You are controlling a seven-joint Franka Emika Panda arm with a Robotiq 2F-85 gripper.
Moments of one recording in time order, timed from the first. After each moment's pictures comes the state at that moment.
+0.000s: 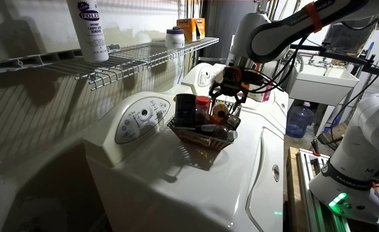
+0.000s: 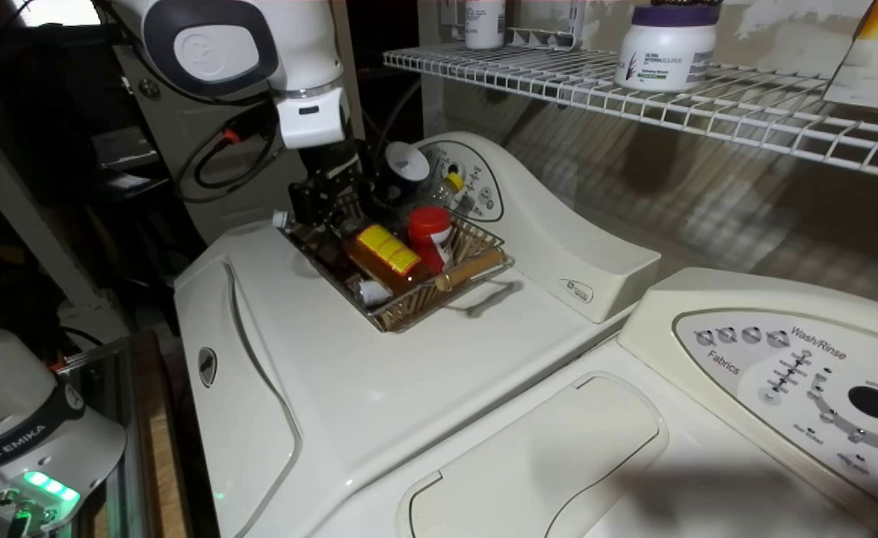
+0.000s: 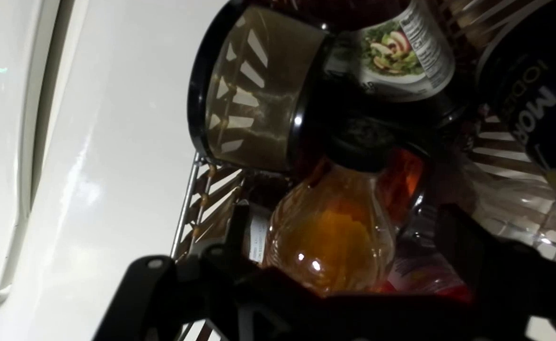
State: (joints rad) arm -0.15 -0.28 0.05 -2.49 0.16 2.34 1.00
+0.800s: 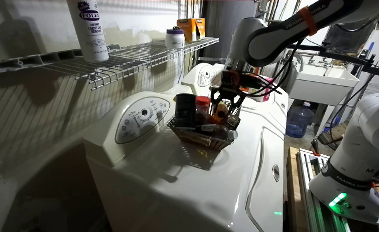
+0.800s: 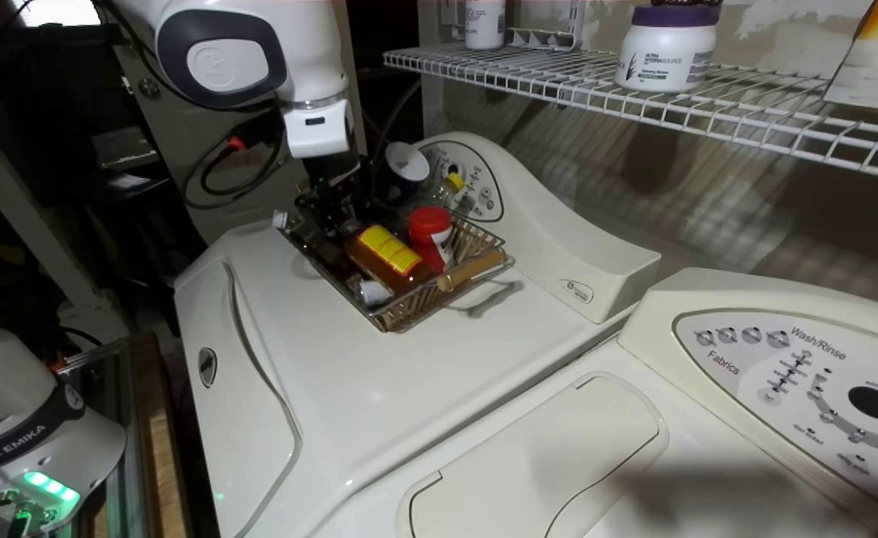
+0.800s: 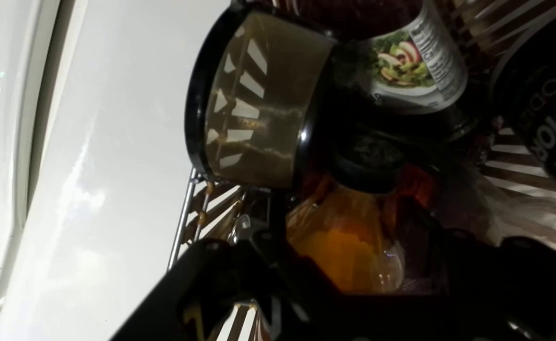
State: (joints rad) arm -0.14 -0.24 0.04 -2.49 0.17 2.34 1.00
